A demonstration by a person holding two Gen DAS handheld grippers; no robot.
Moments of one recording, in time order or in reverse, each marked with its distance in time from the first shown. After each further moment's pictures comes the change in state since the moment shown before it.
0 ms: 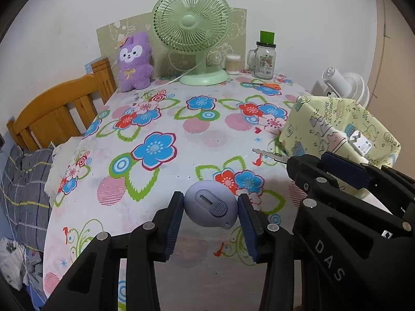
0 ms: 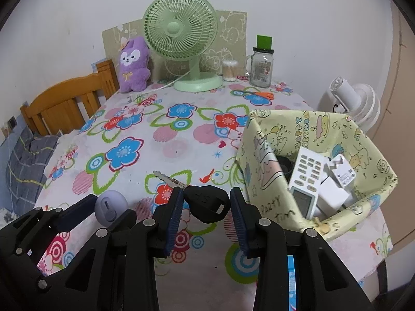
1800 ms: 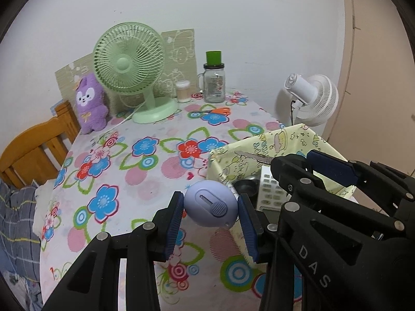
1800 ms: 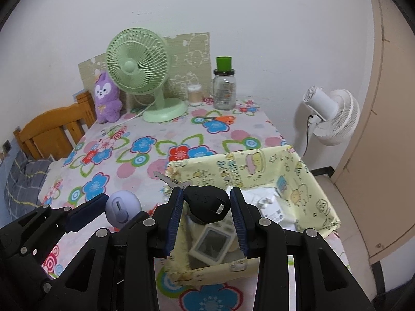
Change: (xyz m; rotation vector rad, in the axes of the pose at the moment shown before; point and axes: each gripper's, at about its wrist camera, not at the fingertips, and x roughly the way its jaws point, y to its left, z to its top) left arm -0.014 -0.103 0.065 0.121 -0.059 -0.094; right arm -0.035 -0.101 0.047 0.067 -0.057 -0.037
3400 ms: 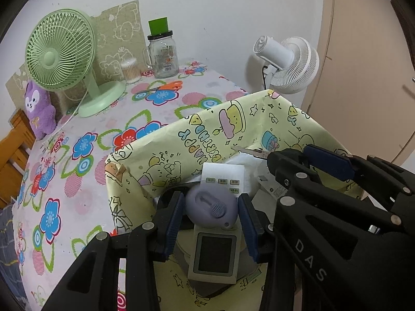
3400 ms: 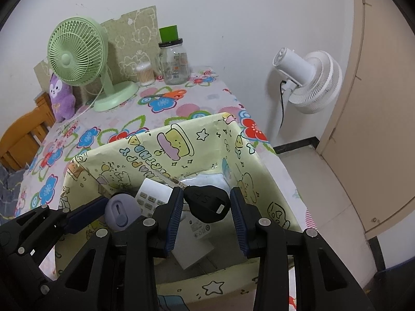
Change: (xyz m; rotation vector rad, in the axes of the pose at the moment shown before) left arm 0.083 -0.074 0.019 0.106 0.168 -0.108; right arm 0.065 -0.092 -0.007 0.112 0.130 -0.079
